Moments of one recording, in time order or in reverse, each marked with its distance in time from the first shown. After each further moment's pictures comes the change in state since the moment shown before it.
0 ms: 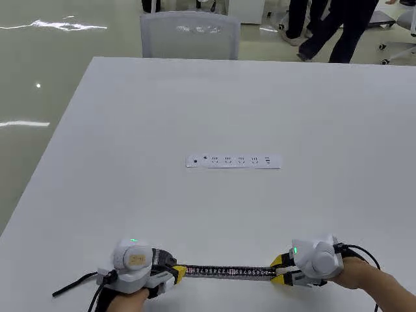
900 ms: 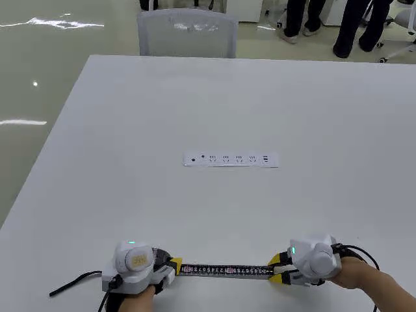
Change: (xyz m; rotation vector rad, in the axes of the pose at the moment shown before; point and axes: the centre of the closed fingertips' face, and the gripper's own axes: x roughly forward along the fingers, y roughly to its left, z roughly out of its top) left arm 0.000 -0.001 0.001 -0.134 -0.061 0.067; right arm 0.000 0.000 0.000 -0.010 0.000 -0.014
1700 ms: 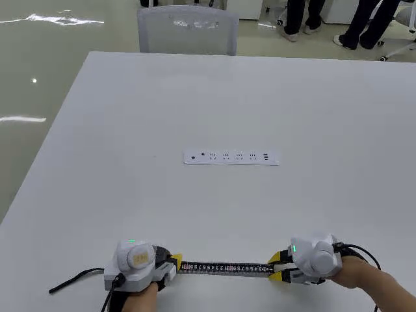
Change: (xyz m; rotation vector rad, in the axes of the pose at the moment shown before) left arm 0.015 0.003 -0.005 -0.028 0.003 0.030; right arm 0.000 0.000 0.000 -0.006 -0.003 -0.009
